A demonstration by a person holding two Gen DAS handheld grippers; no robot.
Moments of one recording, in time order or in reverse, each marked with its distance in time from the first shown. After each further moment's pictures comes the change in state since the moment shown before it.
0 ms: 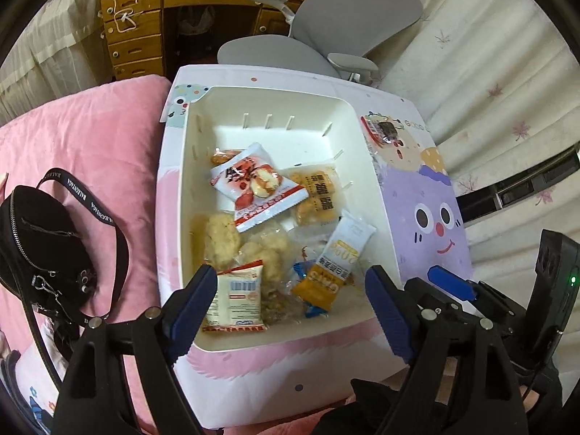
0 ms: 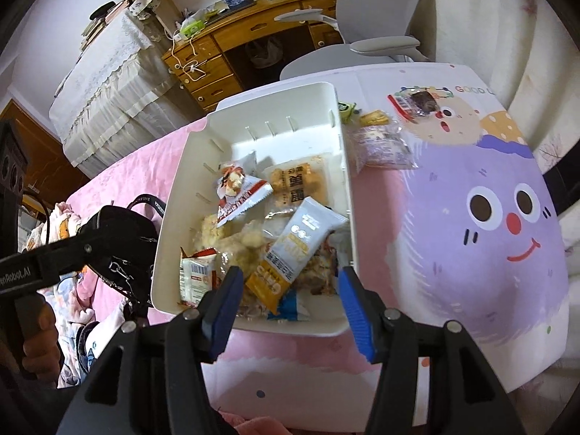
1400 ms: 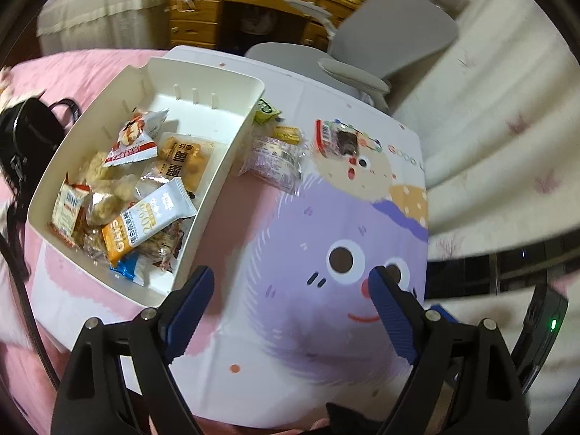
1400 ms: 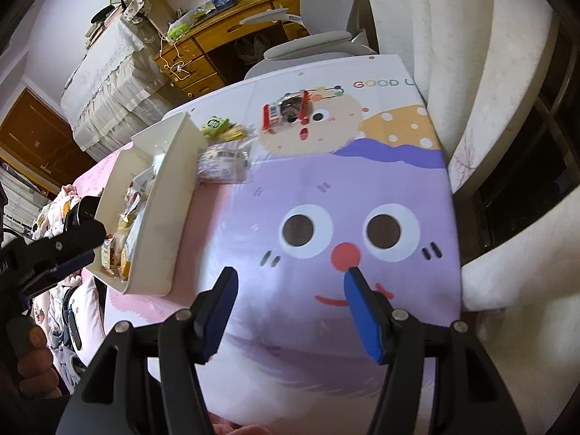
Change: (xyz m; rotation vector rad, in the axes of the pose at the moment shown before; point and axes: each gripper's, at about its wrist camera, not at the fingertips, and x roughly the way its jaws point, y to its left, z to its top) left arm 0.089 -0.243 -0.004 -0.393 -0.130 0.160; right arm -0.035 -0.276 0.054 -0.083 0.056 0.075
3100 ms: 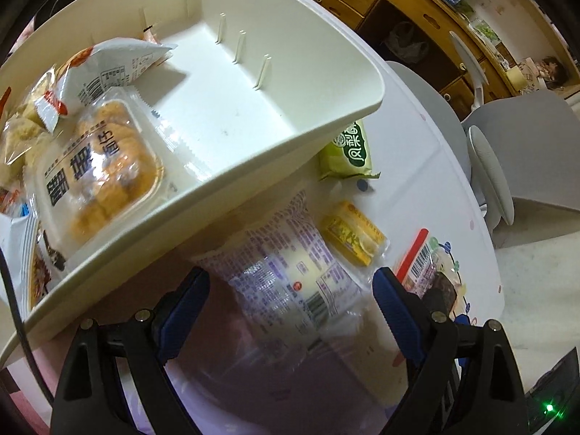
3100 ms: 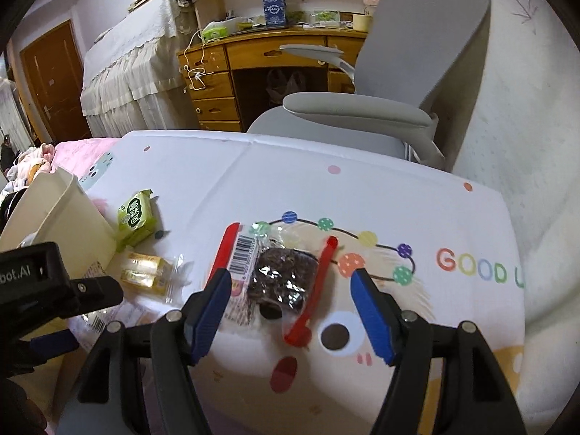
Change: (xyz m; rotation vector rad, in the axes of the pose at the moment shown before) left arm 0.217 0.019 0.115 -0.596 -0.050 0.175; right arm 0.207 0.025 0.183 -0.353 -0.218 -0.102
